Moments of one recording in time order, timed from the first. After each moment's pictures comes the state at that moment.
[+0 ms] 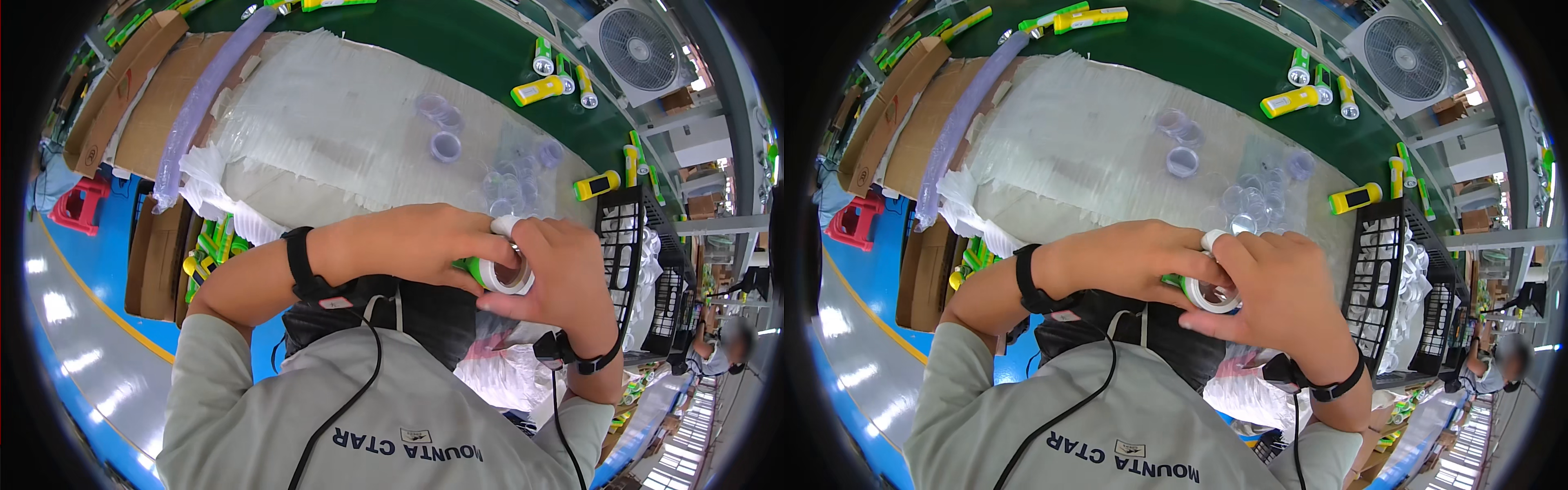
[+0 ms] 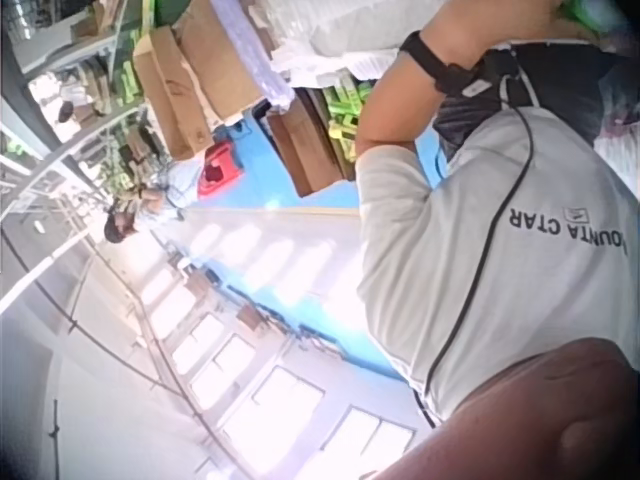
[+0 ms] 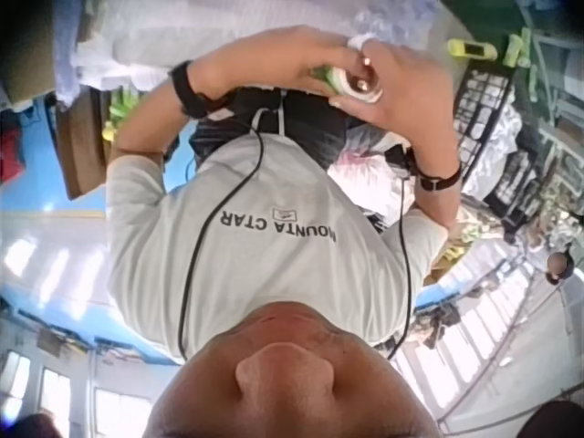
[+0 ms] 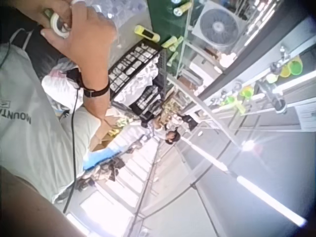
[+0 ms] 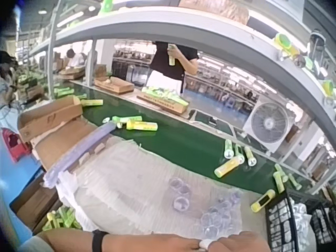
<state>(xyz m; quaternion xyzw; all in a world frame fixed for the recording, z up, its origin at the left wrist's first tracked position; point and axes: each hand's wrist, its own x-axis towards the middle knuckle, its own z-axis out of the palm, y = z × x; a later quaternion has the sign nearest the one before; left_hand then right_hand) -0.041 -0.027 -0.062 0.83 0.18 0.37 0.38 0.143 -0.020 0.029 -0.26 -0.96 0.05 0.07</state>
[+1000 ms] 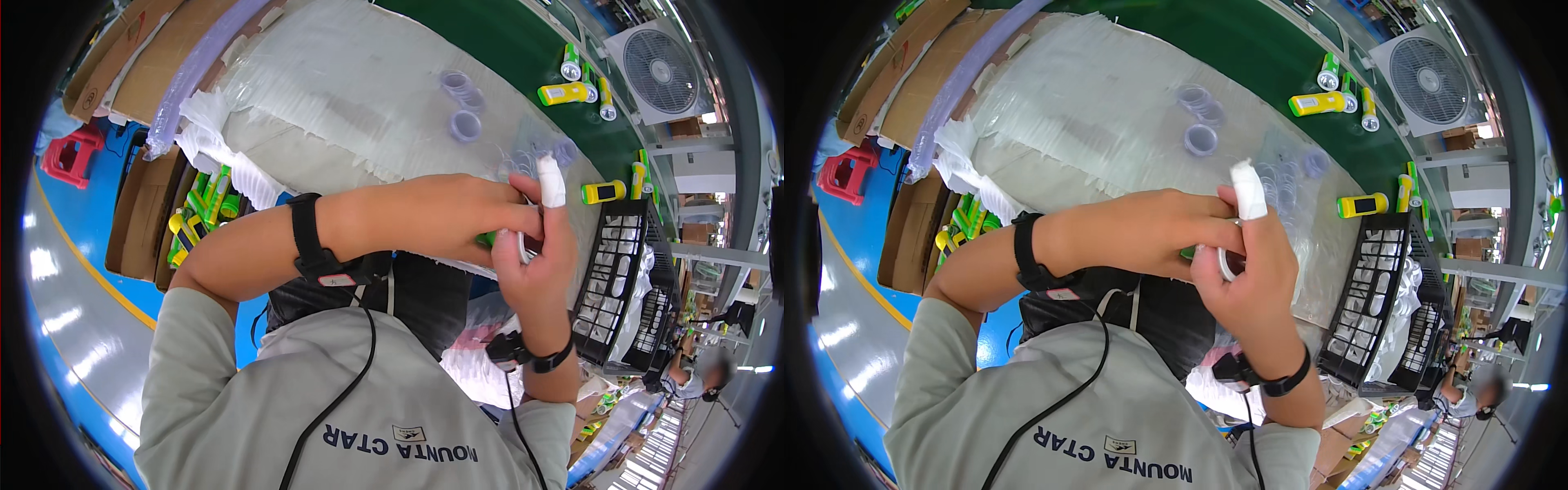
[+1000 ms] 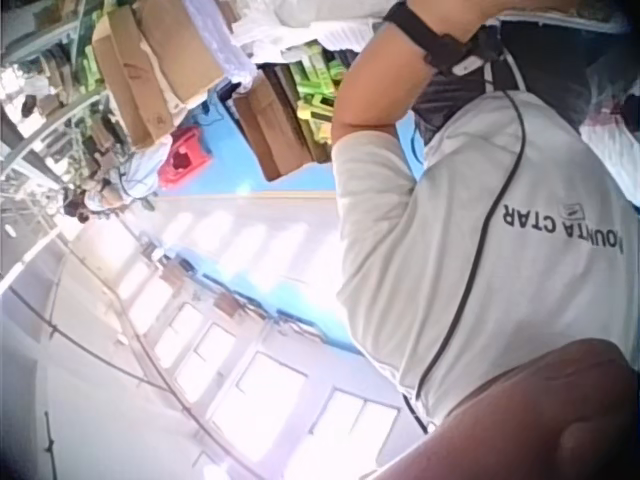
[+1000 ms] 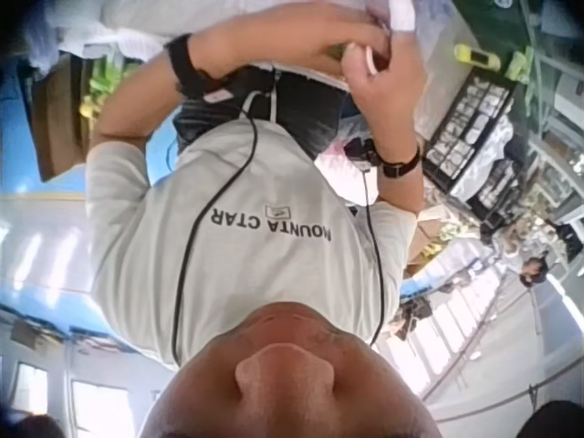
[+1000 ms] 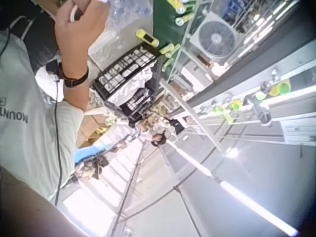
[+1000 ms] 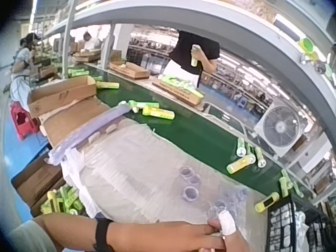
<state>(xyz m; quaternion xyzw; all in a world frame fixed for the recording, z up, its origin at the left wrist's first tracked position) -0.041 -0.029 -0.067 0.80 0.19 0.45 0.33 0.119 -0.045 -0.022 -0.37 -0.84 0.25 0.30</state>
